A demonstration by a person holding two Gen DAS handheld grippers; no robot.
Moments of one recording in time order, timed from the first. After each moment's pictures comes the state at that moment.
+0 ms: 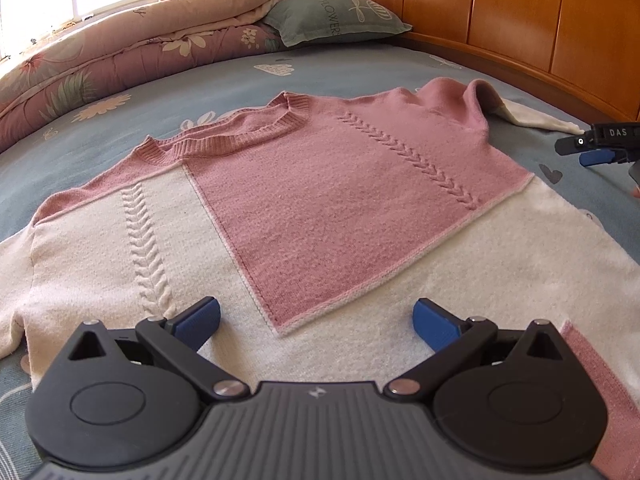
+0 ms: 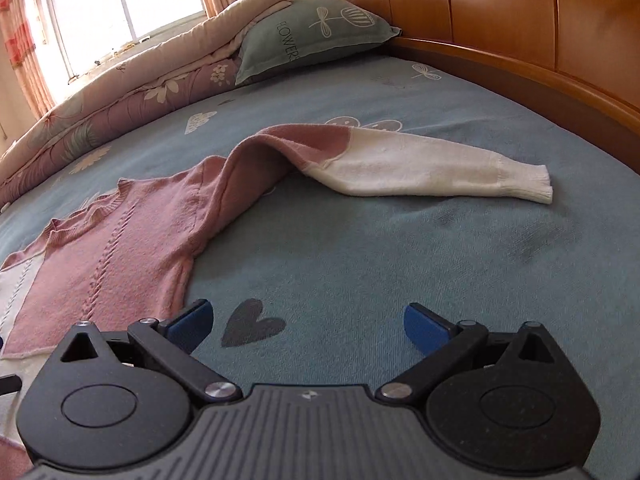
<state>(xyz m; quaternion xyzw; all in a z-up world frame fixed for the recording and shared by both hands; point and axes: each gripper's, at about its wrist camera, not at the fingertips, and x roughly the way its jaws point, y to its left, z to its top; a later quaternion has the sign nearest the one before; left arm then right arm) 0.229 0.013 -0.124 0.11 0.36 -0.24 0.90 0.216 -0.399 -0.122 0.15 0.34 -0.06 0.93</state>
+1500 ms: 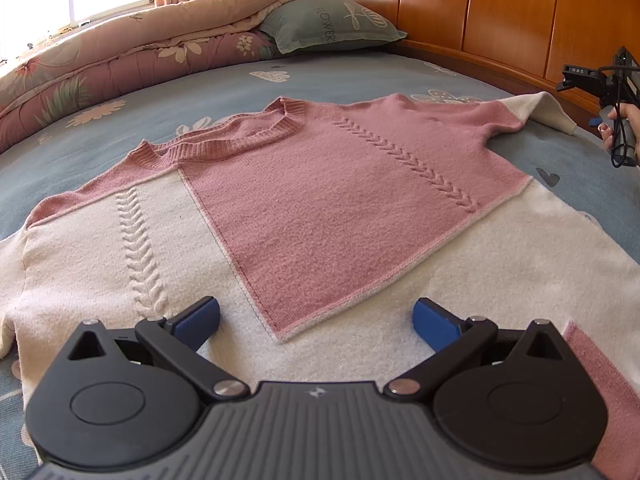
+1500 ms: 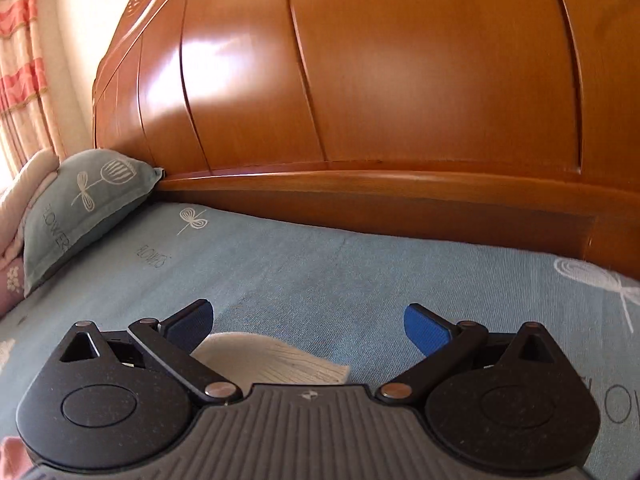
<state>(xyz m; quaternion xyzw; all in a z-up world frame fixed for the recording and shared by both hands) 0.229 0.014 -0.129 0.10 0.34 -0.25 0.90 0.248 -0.573 -0.106 0.30 0.17 -0.34 0.88</state>
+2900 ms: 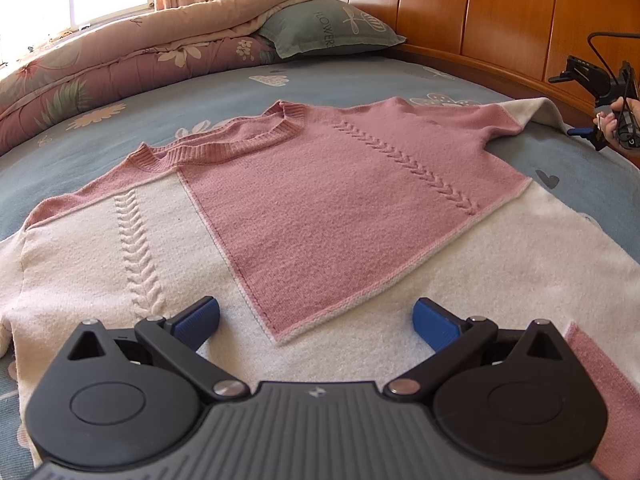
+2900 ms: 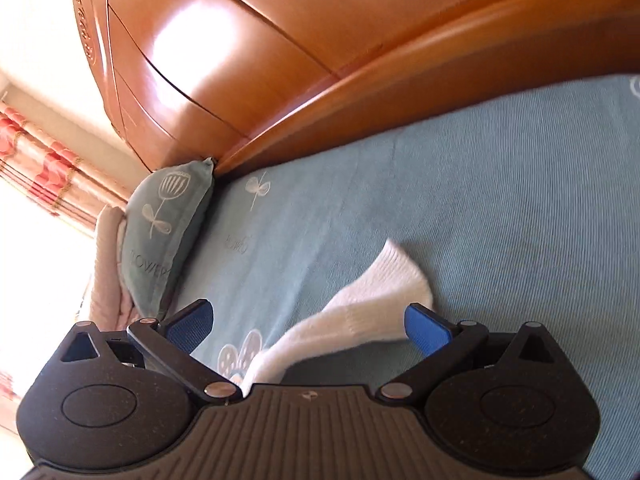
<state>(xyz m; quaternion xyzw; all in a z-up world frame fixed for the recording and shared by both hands) 0.229 0.014 -0.132 0.10 0.33 -0.25 0.90 0.243 -0.604 -0.130 0.51 0.16 -0.20 0.82</state>
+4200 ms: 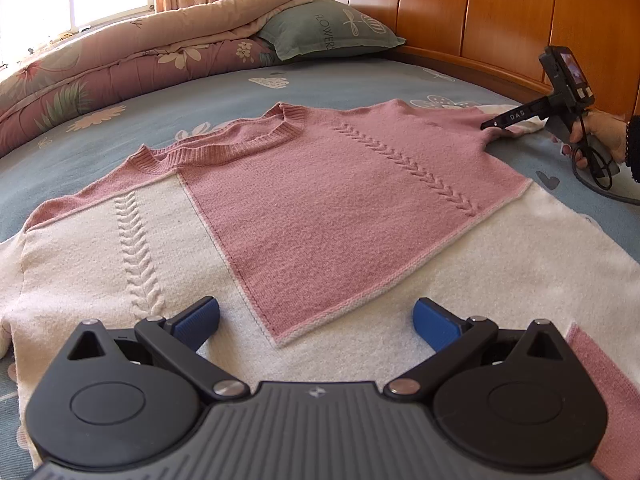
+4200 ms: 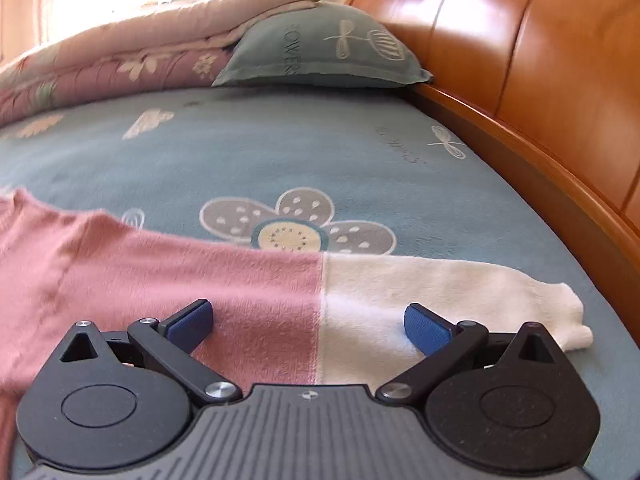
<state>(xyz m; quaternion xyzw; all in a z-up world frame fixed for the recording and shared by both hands) 0.228 0.013 -0.131 0.10 0.33 -0.25 0.90 0.353 -0.448 -0.126 -0.03 0.36 -0.06 0.93</state>
